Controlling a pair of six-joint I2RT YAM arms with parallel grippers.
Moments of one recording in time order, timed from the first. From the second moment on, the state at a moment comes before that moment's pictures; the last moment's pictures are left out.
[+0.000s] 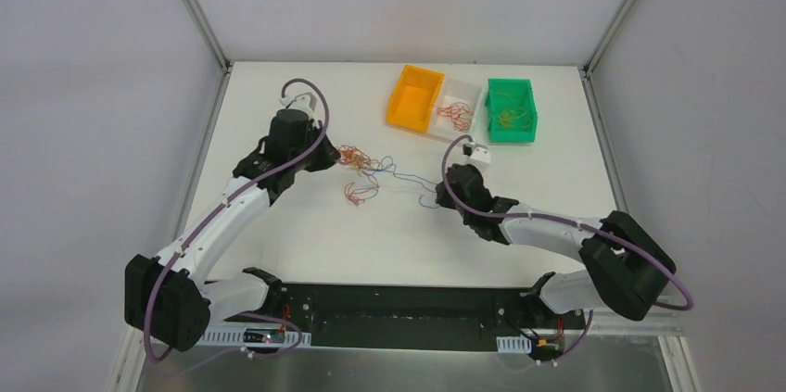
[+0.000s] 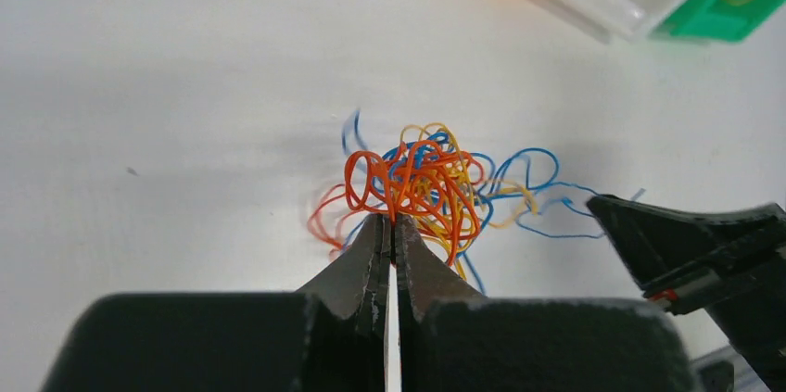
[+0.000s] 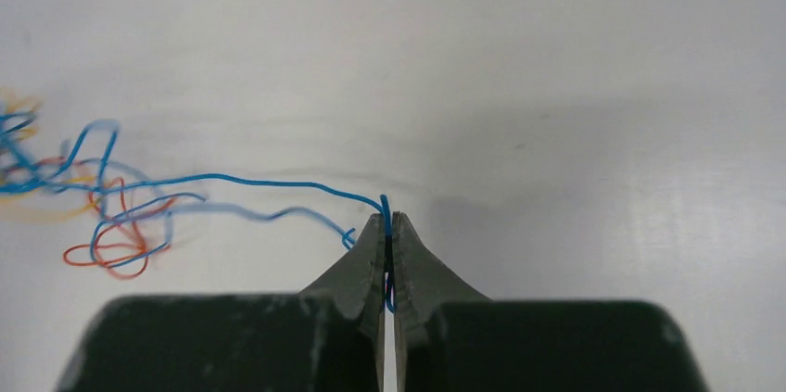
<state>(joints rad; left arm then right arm) -0.43 1.16 0.90 -0.35 0.00 -0.53 0.85 1.40 0.57 0.22 0.39 0.78</state>
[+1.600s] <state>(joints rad) -0.21 1.14 0.83 -0.43 0.06 -0.66 0.29 0.96 0.54 -0.29 0.26 0.82</state>
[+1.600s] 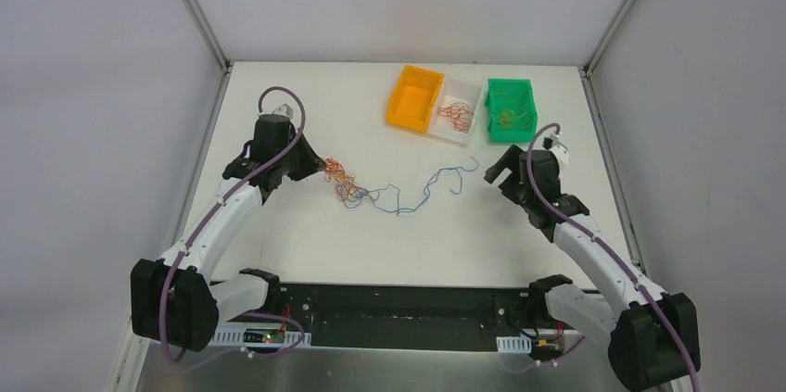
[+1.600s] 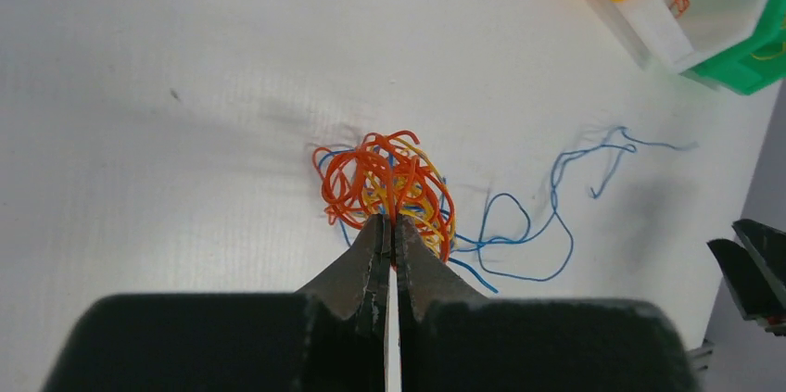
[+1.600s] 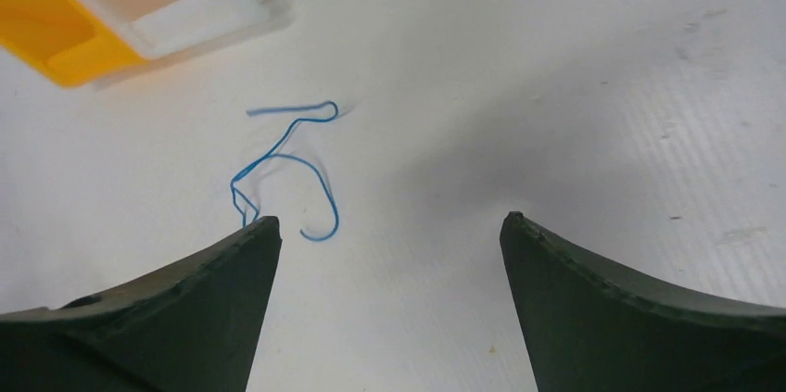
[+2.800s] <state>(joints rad) -0.21 1.11 0.82 -0.36 0.21 -0.64 0.83 1.76 1.14 -0.18 -0.30 0.13</state>
